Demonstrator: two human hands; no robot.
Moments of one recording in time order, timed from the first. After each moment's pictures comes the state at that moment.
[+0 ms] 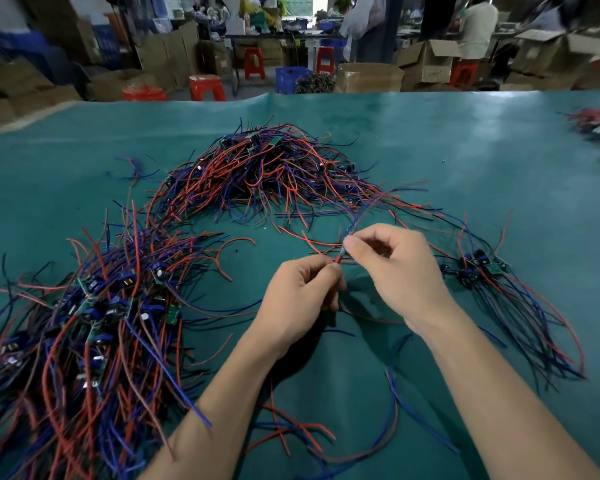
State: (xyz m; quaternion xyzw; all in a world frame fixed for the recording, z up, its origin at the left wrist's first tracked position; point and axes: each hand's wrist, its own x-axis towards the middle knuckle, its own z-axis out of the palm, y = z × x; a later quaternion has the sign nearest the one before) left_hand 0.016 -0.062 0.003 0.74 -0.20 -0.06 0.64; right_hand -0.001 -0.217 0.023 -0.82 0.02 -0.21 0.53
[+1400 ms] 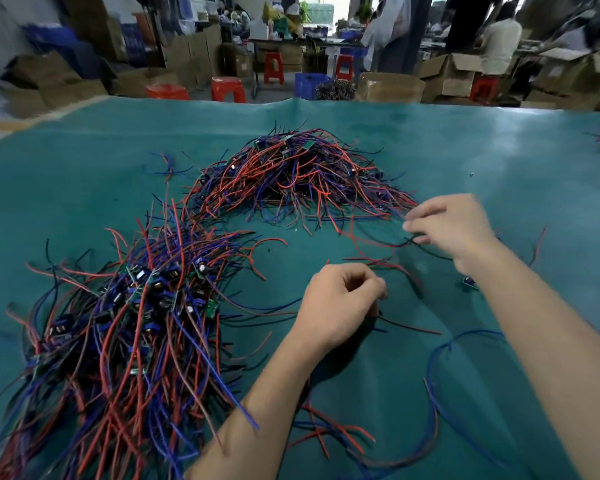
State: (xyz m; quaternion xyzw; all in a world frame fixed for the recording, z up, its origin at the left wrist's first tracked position) left_hand 0.015 -0.062 0.004 0.77 -0.18 -0.07 0.61; right_hand 0.064 -0.260 0.058 -0.84 0.19 -0.15 0.48
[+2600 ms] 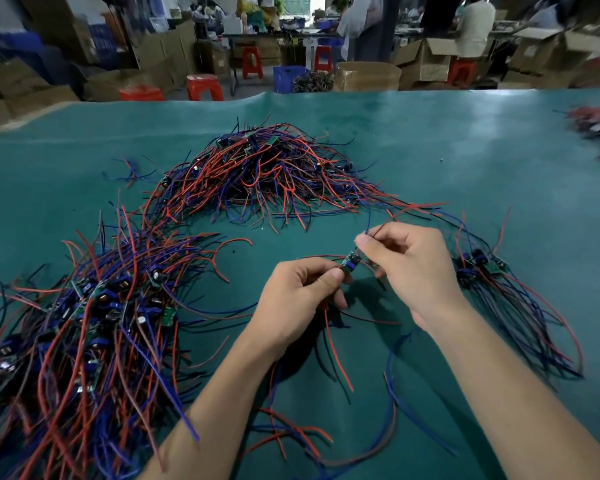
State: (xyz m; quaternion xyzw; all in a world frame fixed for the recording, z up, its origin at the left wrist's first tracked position) left_hand 0.019 -0.057 -0.001 0.72 -0.21 -0.09 0.66; right_hand 0.000 -0.230 0.024 -0.78 0.07 -0.22 0.59
